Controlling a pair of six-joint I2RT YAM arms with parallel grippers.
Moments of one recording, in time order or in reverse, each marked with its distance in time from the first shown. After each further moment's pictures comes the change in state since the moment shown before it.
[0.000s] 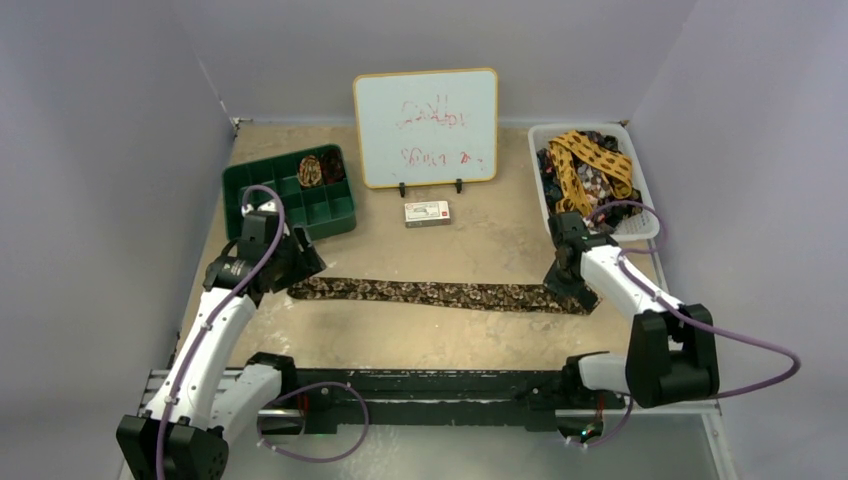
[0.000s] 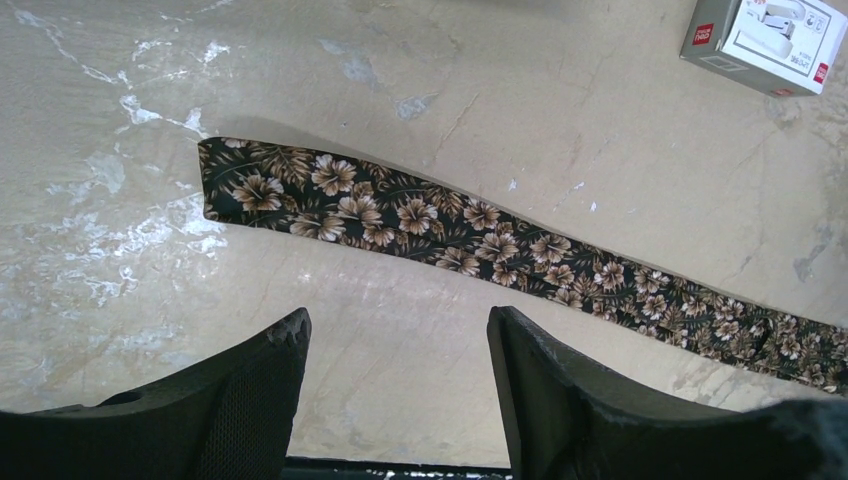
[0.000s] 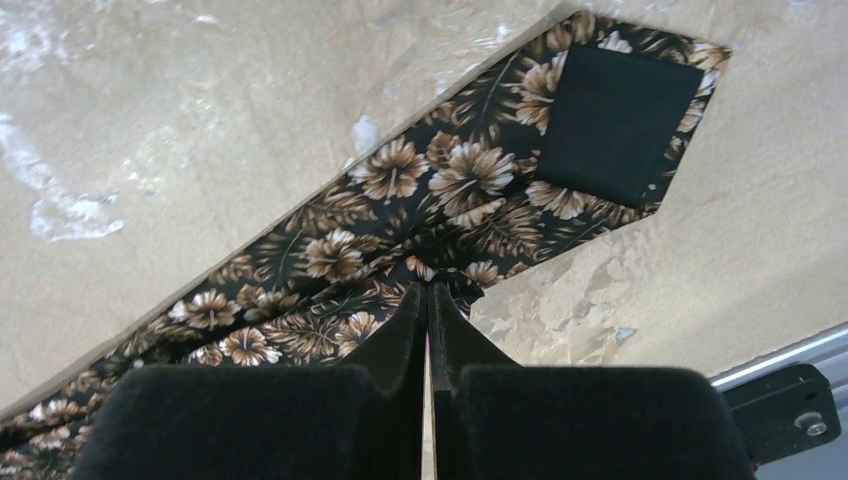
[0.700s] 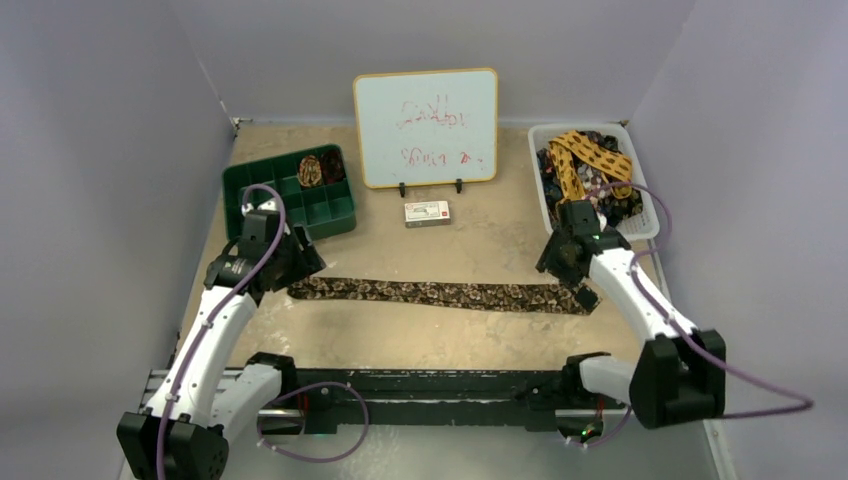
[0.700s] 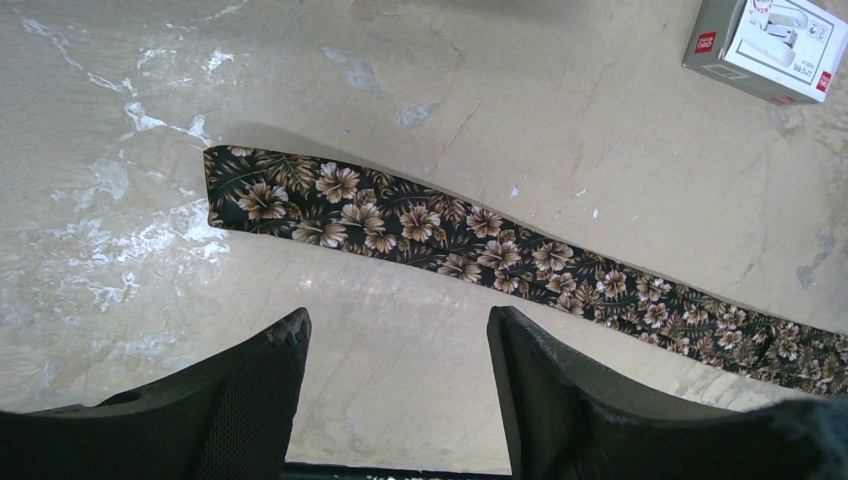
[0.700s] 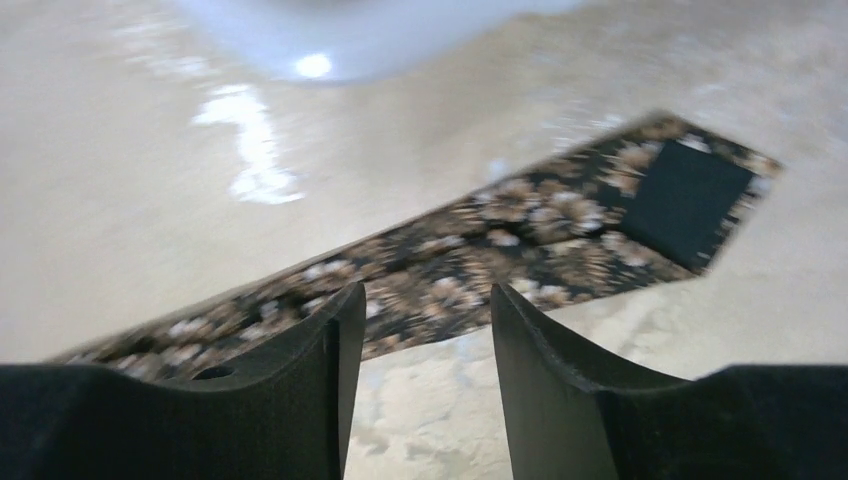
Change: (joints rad) left arm 0.000 0.011 0.000 0.012 -0.008 0.000; right arm -0.009 -0.042 0.065 0.042 -0.035 -0.109
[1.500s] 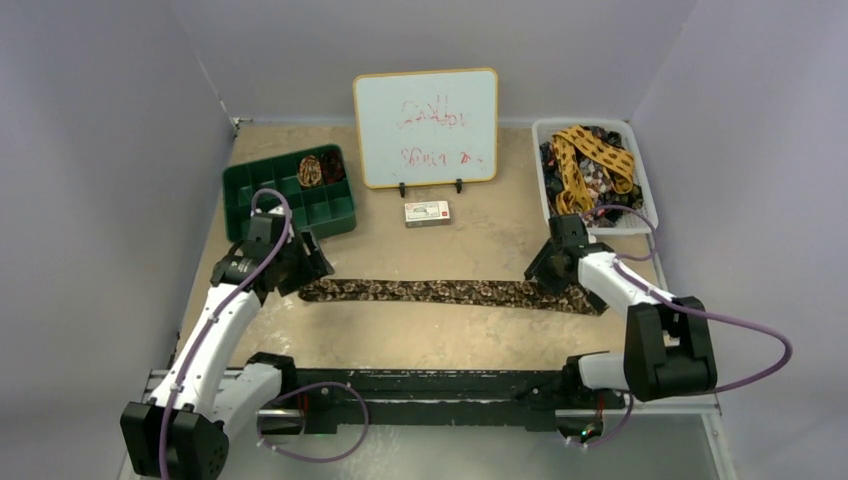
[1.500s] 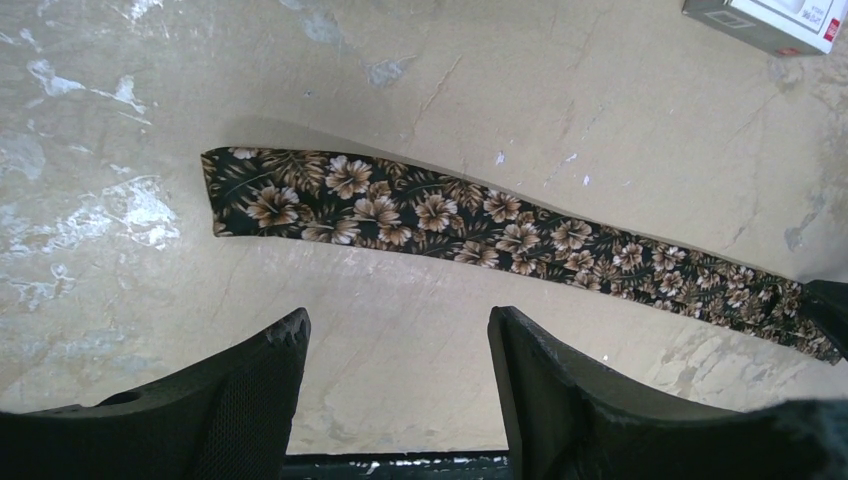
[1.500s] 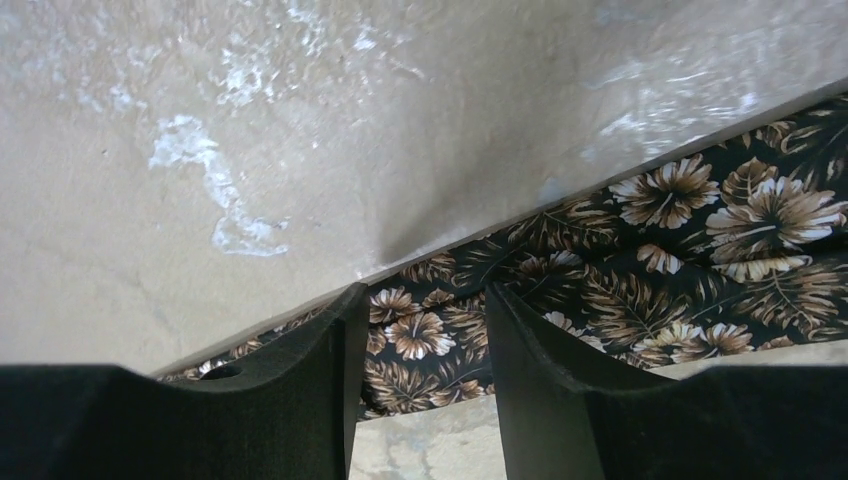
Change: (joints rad) left arm 0.000 0.024 -0.043 0.028 0.087 -0.016; right arm -0.009 0.091 -0.155 0.272 -0.154 0.151
